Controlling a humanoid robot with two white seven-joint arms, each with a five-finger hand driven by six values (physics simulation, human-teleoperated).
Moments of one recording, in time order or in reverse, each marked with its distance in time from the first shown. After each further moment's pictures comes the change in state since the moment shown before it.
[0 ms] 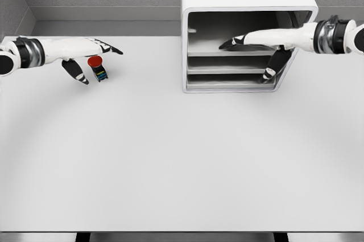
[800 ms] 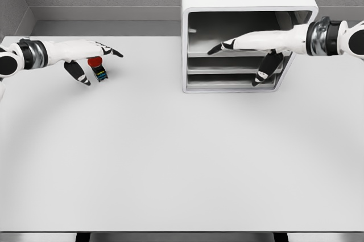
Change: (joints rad) left arm -0.006 -0.022 -0.001 0.050 -0.014 0.000 0.000; right arm -0.006 0.001 0.004 -0.067 0.018 -0.029 0.001
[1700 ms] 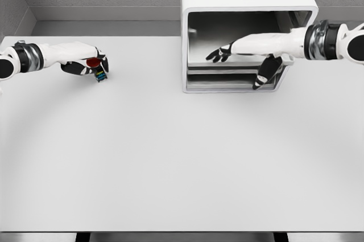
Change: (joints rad) left arm 0.008 0.008 0.003 0.035 0.007 0.003 0.023; right arm 0.011 -0.038 -0.021 -0.137 0.046 0.070 -0.006
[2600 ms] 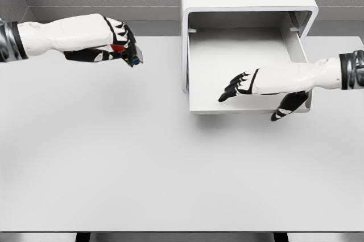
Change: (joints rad) left arm 0.063 0.259 0.014 -0.741 0.384 -0.005 -0.006; right arm 0.061 -0.181 0.032 -0.063 -0.046 -0.454 0.006
